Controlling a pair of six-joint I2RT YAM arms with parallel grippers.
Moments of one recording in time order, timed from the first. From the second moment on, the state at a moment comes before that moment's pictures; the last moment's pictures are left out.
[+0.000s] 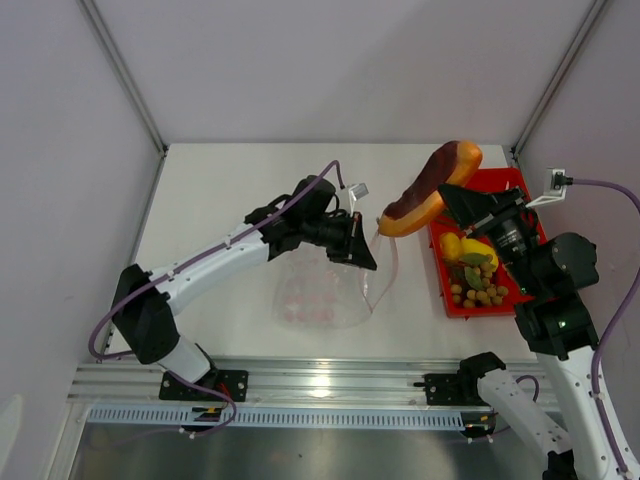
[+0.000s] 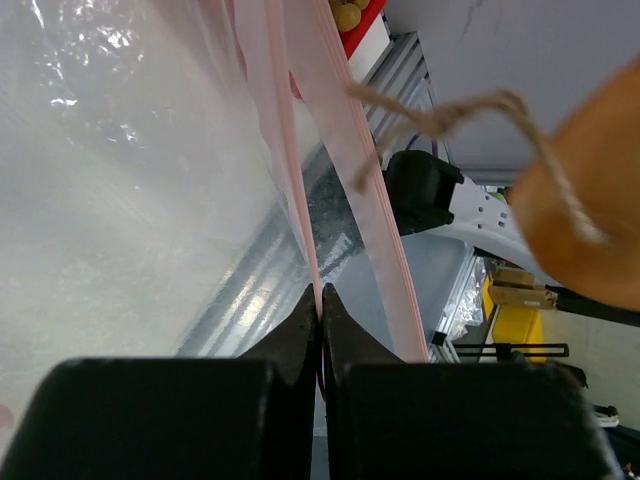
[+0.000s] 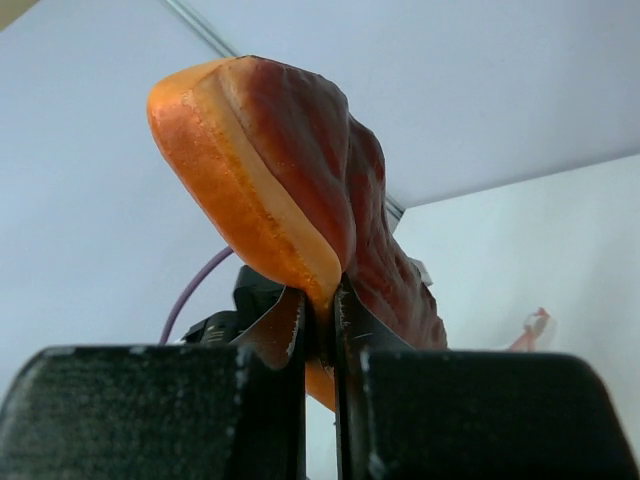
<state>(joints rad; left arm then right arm) -0.80 1.55 1.33 -0.43 0.61 -0.69 0.30 0.67 1.06 -0.14 -0.19 0.88</state>
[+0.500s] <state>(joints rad) -0.78 1.57 1.38 -0.46 0.58 -0.69 0.36 0.65 1.04 -0.18 -0.14 0.86</state>
